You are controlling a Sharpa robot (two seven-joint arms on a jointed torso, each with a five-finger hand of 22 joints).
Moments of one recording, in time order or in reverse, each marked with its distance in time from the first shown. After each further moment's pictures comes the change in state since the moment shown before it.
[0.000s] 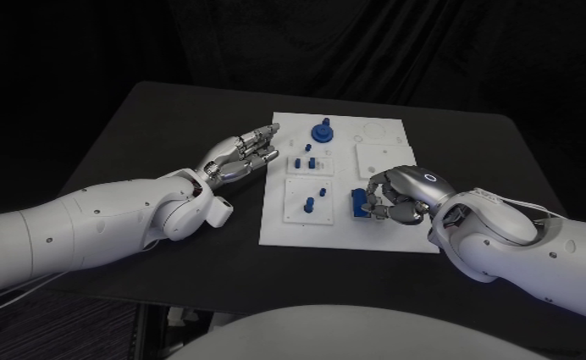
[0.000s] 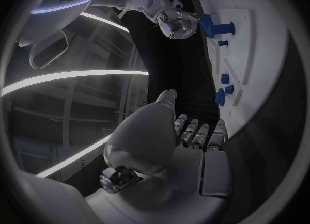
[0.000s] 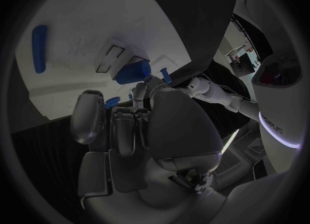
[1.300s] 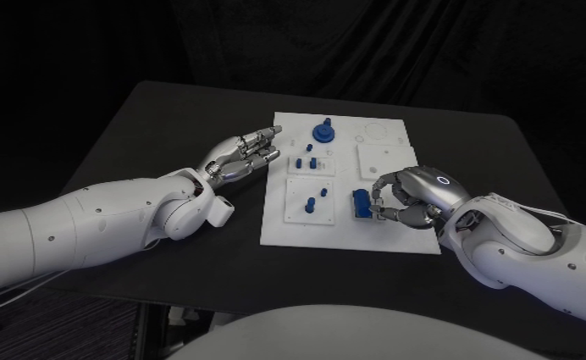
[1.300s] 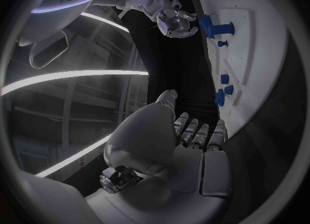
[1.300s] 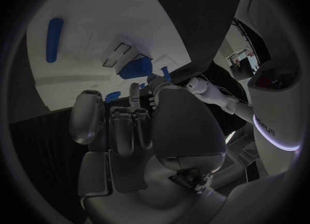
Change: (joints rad) left arm -0.001 -0.003 0.000 0.001 0.000 0.004 0.000; left_hand -0.005 0.005 0.008 -0.008 0.000 0.034 0.041 0.004 0.003 0.000 0.000 0.004 0.000 0.000 0.000 0.000 -0.001 0.000 0.000 0.000 0.000 -0.002; right arm -0.003 -0.052 -0.003 0.030 -0.047 -0.048 0.019; right_hand -0.087 -0.072 0.045 0.126 -0.004 -0.085 0.067 -0.280 -0.288 -0.002 0.041 0.000 0.000 -0.002 0.035 0.000 0.000 0.000 -0.001 0.029 0.004 0.000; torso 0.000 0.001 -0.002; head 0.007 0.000
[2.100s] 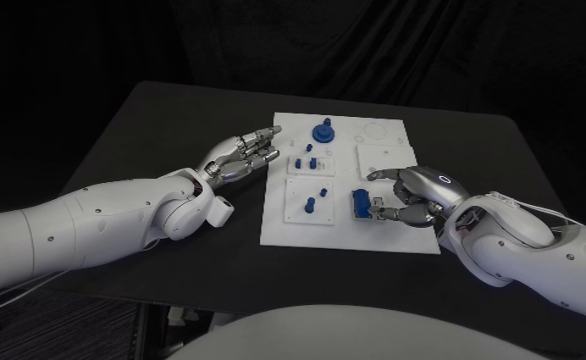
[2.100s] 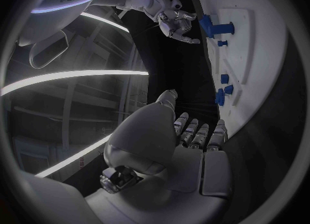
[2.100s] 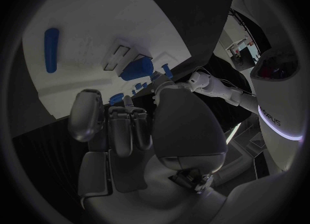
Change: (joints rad) left arm 0.000 0.001 0.000 -0.002 0.000 0.001 0.000; left_hand 0.000 0.000 0.003 -0.003 0.000 0.000 0.000 0.000 0.000 0.000 0.000 0.000 0.000 0.000 0.000 0.000 0.001 0.000 0.000 0.000 0.000 -0.001; right arm 0.000 0.010 0.001 -0.026 0.119 0.019 0.032; right_hand -0.017 -0.002 -0.090 0.012 0.005 -0.208 0.045 -0.301 -0.390 -0.001 0.031 0.000 0.001 0.002 0.026 0.000 0.000 0.000 -0.010 0.021 -0.029 0.000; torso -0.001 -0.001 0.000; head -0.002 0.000
